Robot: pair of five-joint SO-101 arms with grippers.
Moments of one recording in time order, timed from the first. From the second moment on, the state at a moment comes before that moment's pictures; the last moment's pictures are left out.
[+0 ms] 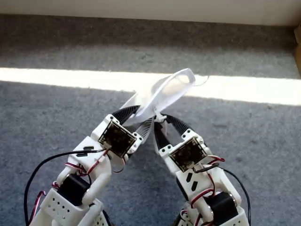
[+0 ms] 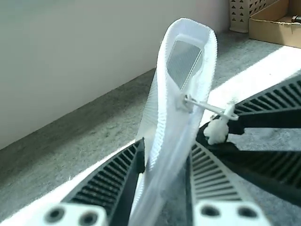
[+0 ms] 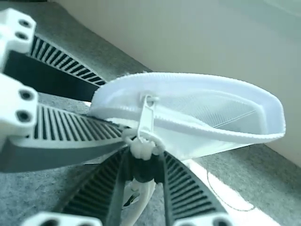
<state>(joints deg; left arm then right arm) 26.5 -83.8 74.6 32.1 -7.4 -28.1 -104.7 77.6 44.0 22.0</state>
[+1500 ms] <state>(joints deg) 26.6 -84.6 74.0 38.0 -12.8 -11.3 -104.7 76.1 42.5 11.1</state>
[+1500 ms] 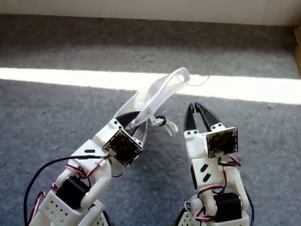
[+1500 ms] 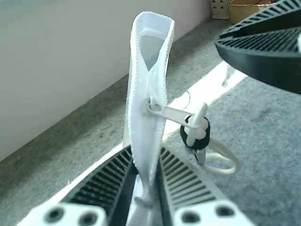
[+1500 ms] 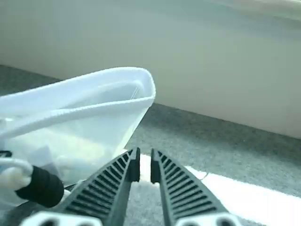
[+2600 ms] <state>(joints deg) 26.6 -84.6 74.0 38.0 -12.8 -37.3 -104.9 76.3 49.5 11.0</state>
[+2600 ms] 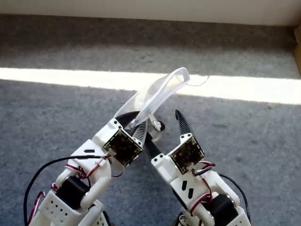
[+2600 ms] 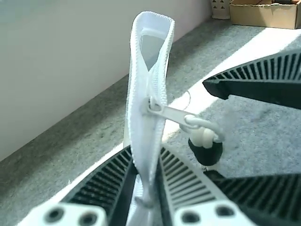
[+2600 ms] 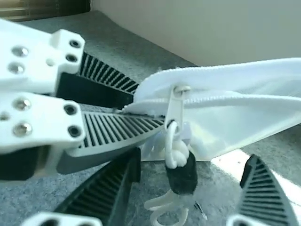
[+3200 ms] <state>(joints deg) 26.4 -84.6 73.9 38.0 -12.9 -37.4 -104.7 81.3 43.8 19.2</state>
